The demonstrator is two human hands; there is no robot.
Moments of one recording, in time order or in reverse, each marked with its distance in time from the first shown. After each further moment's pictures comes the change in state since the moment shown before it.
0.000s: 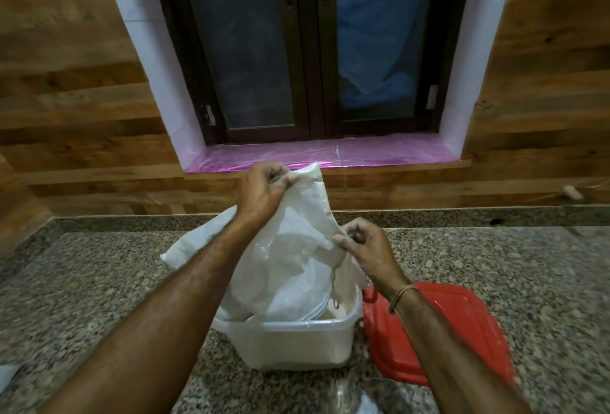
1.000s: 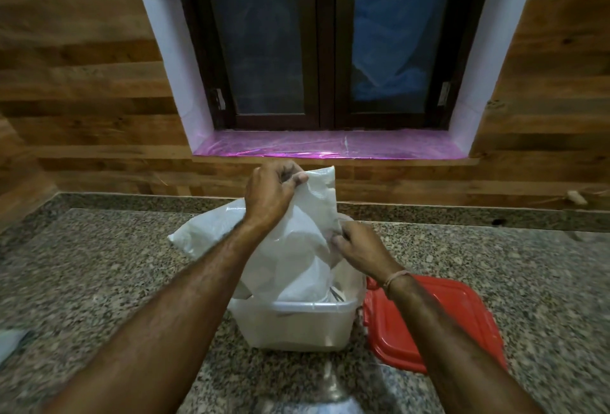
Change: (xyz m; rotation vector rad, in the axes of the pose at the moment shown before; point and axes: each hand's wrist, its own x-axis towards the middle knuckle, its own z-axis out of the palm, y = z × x) left_hand -0.025 -0.012 0.002 0.113 0.106 0.046; right_hand -0.011 -0.027 0.021 -0.644 -0.216 -0.075
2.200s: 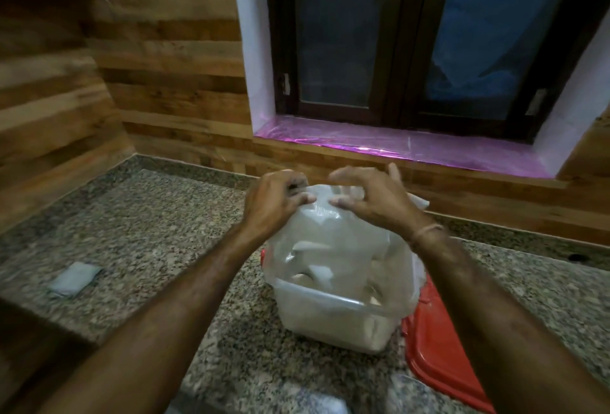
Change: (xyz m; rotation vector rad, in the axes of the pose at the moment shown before) left_hand -0.041 -0.051 -0.083 0.267 -0.055 0.001; right_hand 0.066 -0.088 -0.003 -0.294 -0.077 -0.305
